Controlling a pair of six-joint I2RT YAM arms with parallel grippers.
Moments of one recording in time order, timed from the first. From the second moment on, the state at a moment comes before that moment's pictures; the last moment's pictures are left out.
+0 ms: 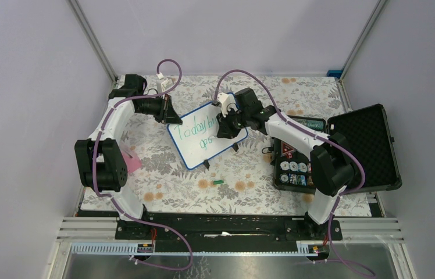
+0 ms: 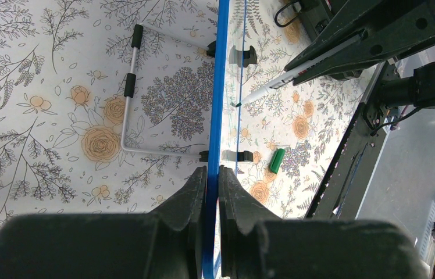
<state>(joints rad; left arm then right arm) 0.01 1.72 1.47 -0.87 0.97 0.38 0.62 1.79 1.37 -0.36 -0.52 -0.17</state>
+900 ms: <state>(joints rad) 0.01 1.72 1.47 -0.87 0.97 0.38 0.55 1.75 1.33 -0.36 -0.54 -0.17</state>
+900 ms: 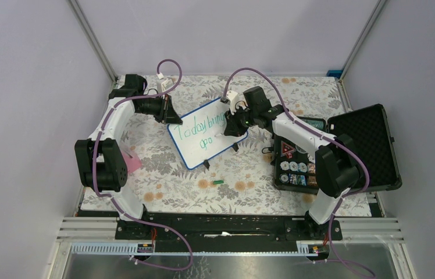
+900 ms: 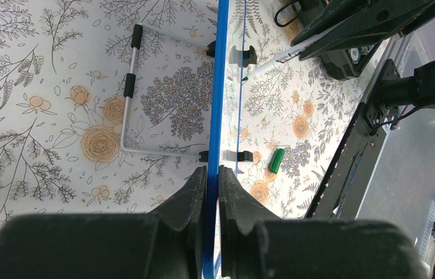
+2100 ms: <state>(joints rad) 0.01 1.72 1.47 -0.87 0.97 0.38 0.58 1.78 1.37 -0.37 -0.54 -0.17</state>
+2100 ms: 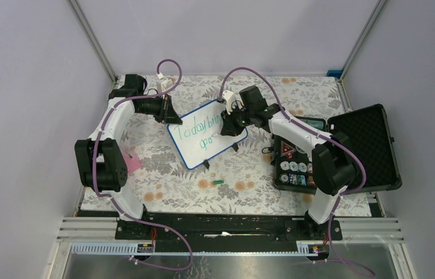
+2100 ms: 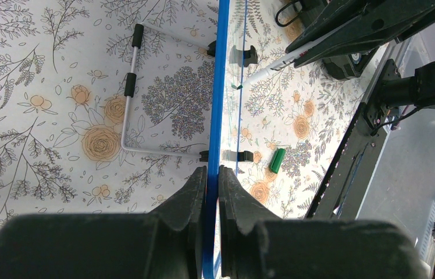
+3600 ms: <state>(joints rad) 0.01 1.72 1.47 -0.87 0.96 0.38 0.56 1.78 1.35 -0.39 -0.52 -0.18</state>
